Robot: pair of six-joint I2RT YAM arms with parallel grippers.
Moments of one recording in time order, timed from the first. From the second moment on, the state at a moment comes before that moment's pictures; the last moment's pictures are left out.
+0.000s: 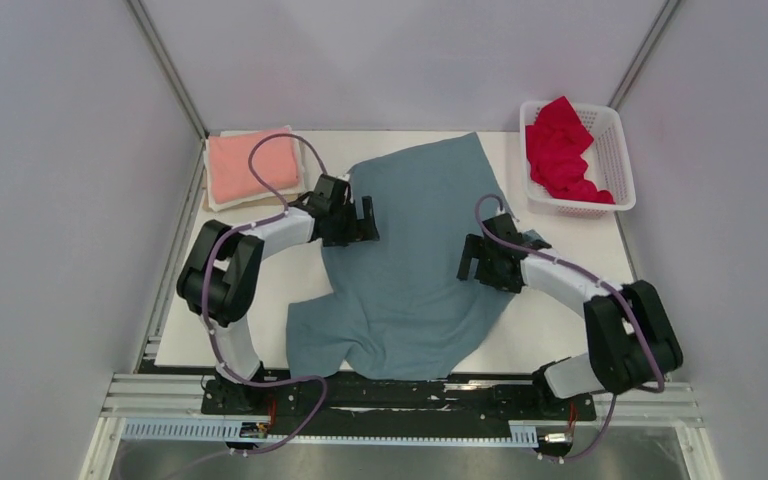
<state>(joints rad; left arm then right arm) -0.45 1.86 1.17 -0.24 0.13 -0.51 0.38 1.35 0.69 -0.41 0.08 0.59</state>
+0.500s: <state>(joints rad) -0.66 1.49 0.71 -0.08 0.20 -0.74 0.39 2.05 1.45 -0.34 0.05 0.45</state>
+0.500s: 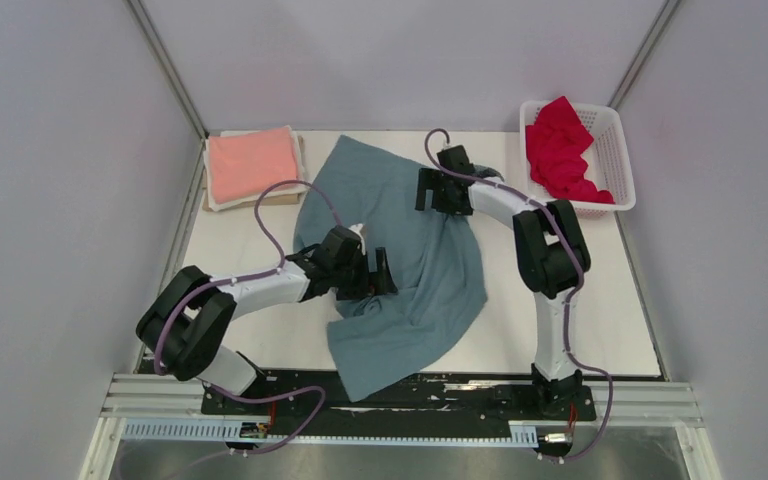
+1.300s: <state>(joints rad) -0.67 1.56 1.06 -0.24 0.04 -0.60 0.25 2.22 1.87 -0.40 0.04 0.23</state>
